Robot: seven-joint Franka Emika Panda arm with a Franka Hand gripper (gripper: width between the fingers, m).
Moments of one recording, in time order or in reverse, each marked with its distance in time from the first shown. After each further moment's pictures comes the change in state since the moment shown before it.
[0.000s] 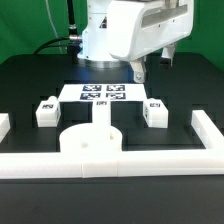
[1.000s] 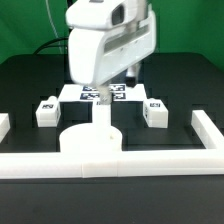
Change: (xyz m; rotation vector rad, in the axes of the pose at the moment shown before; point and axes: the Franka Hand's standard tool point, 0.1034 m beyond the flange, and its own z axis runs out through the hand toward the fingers) arm -0.050 0.046 0.042 0.020 0.013 -0.113
